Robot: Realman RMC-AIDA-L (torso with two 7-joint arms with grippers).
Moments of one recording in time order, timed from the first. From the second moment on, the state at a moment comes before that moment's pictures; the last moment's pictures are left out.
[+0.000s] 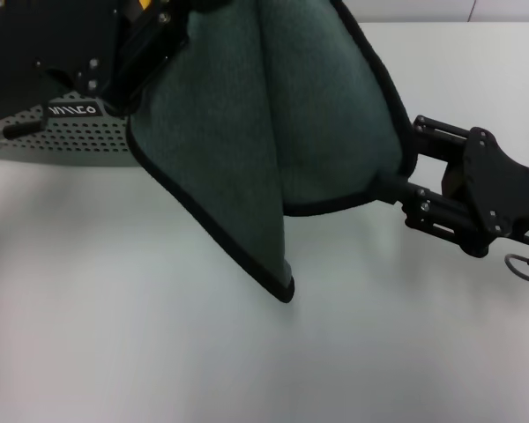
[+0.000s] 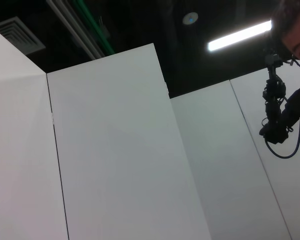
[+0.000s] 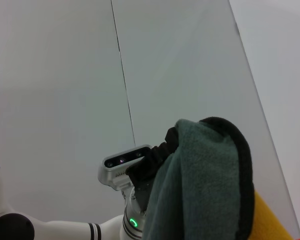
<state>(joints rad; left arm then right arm) -0.44 -2.09 0.88 0.90 1.24 1.94 -1.18 0.59 2.03 -1.21 -0.22 -1.15 -1.89 0.92</state>
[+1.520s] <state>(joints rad) -0.41 -2.08 0.88 0.84 1.26 1.94 -1.17 0.52 2.02 -1.13 -0.27 -1.10 -1.89 0.84</state>
